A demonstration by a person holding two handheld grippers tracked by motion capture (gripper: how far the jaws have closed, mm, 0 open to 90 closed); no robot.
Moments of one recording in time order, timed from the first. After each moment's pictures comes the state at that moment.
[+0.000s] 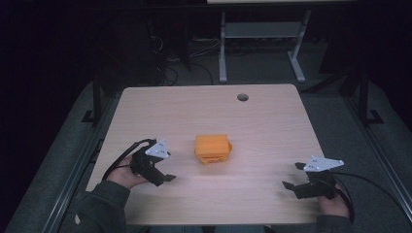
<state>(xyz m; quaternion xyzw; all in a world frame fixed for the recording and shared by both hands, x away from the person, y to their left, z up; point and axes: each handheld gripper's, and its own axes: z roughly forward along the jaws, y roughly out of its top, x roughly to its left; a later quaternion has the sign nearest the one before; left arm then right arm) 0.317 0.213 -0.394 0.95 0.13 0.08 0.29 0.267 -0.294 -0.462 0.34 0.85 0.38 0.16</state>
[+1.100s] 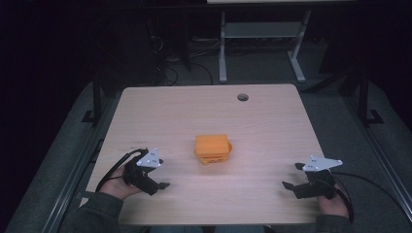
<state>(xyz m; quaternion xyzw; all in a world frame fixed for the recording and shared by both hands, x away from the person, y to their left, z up) 0.297 0.234 -0.412 0.94 0.15 0.09 0.29 0.269 -0.293 -0.464 0.35 0.85 0.37 0.16</state>
